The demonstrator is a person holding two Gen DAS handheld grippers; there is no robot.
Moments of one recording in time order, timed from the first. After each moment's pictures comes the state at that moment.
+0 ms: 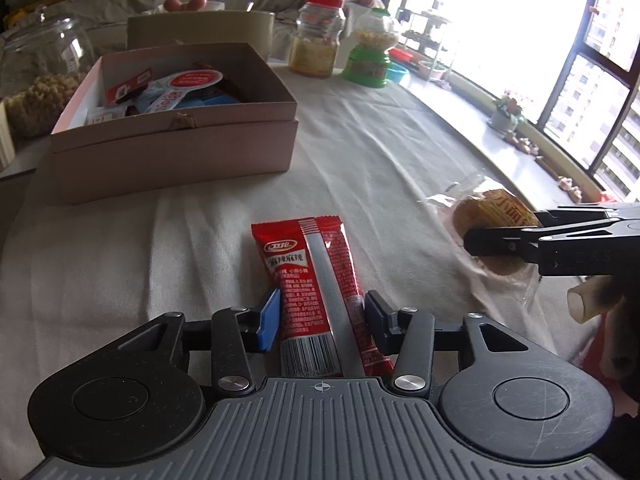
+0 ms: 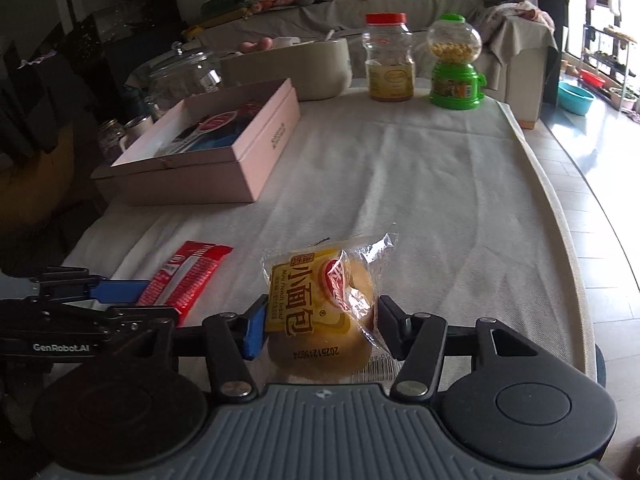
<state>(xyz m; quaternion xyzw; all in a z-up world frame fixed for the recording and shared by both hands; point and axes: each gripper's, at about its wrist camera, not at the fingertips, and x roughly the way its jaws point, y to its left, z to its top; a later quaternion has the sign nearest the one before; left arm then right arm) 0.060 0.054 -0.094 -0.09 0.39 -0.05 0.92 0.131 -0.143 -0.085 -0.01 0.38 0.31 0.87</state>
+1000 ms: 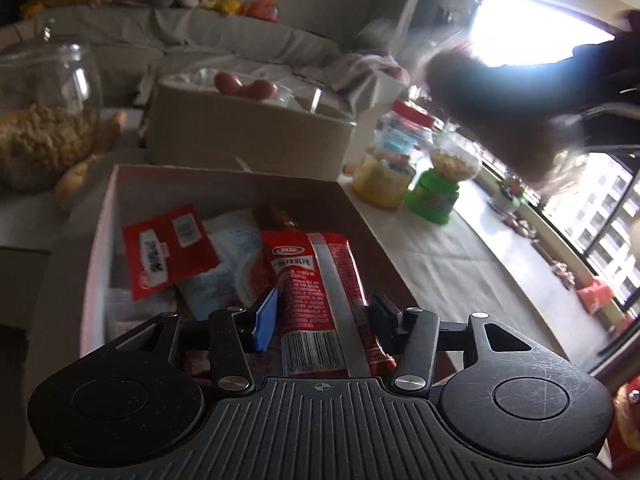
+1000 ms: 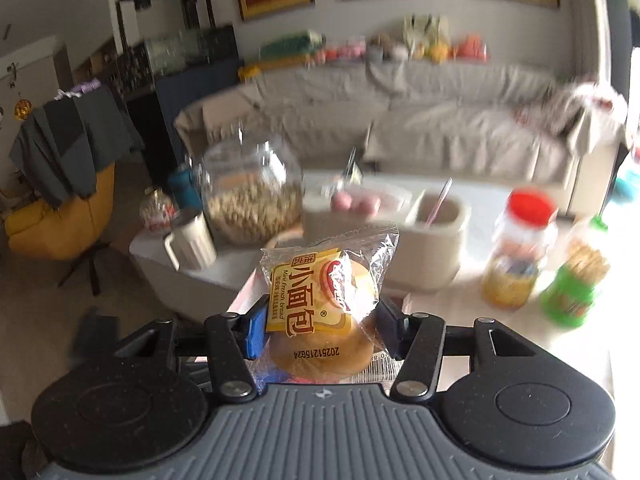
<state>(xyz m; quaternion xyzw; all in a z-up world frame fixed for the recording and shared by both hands) 0.207 0.180 -0.065 -0.15 0.30 -0.03 0.94 0.280 0.037 0.063 -0.02 0.33 0.38 0.87</state>
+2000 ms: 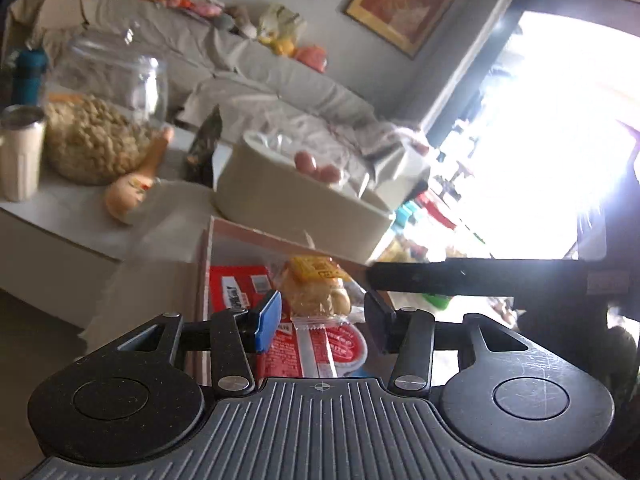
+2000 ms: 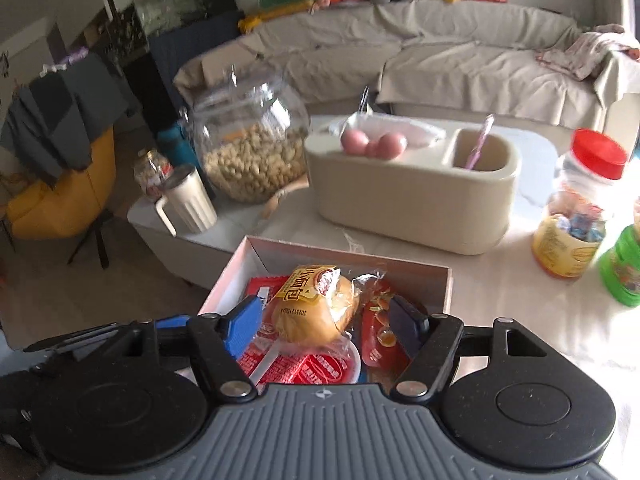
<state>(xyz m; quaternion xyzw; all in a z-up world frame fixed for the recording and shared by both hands) 0.158 0.244 -0.027 -0.26 0.23 0.01 0.94 0.319 0.079 0.012 -0.02 0.39 0.39 0.84</state>
